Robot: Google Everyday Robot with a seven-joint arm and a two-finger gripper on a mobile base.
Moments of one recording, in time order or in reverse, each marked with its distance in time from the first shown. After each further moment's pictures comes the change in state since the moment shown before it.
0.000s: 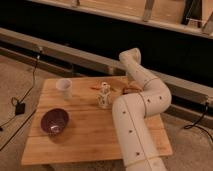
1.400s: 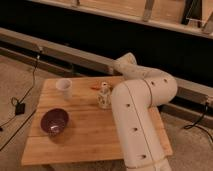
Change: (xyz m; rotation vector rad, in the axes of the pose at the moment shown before) arm 0.081 -0.024 0.005 0.177 0.106 -0.201
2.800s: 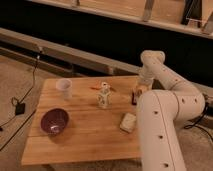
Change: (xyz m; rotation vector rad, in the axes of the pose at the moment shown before) arm -0.005 -0.026 -0.003 -0.552 0.030 0.320
